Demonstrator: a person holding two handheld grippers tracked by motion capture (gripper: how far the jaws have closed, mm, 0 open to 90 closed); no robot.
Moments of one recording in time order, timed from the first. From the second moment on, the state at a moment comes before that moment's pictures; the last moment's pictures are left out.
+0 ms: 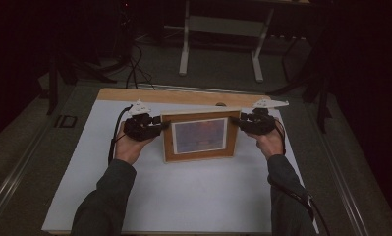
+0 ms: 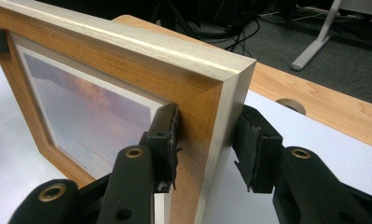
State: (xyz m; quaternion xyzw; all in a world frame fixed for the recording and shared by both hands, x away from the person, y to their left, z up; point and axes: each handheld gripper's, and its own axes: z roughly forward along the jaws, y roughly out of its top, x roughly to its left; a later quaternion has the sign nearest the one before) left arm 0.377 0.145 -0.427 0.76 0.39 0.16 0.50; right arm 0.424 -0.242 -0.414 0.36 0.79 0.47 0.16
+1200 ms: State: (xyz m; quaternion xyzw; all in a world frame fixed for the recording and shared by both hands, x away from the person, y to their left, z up) left arm 0.387 0.137 -0.433 0.74 0.42 0.13 0.52; right arm 0.399 -0.254 -0.415 0.39 0.78 0.47 0.14
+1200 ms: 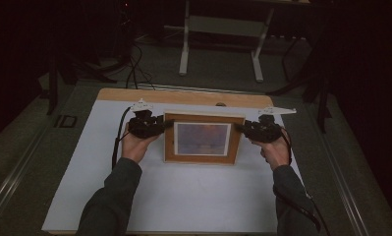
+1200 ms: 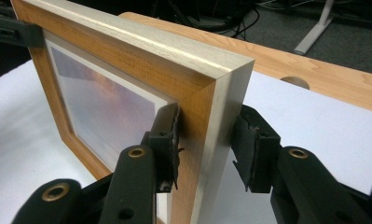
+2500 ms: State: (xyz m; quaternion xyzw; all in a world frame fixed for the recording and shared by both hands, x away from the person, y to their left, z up) left arm 0.383 0.147 -0.428 0.74 0.43 0.07 0.51; right arm 0.395 -0.249 -0.407 0.40 0.80 0.44 0.11
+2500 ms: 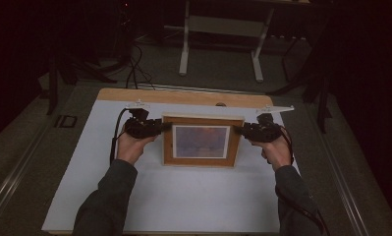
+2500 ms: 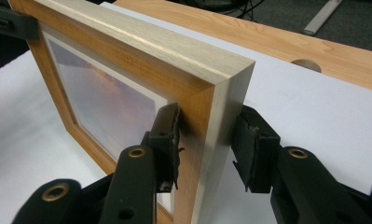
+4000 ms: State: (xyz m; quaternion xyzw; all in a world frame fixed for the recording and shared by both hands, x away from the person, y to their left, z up) left arm 0.355 0.190 -0.436 0.73 0.45 0.11 0.50; right arm 0.378 -0.294 -0.404 0.38 0.80 0.44 0.12
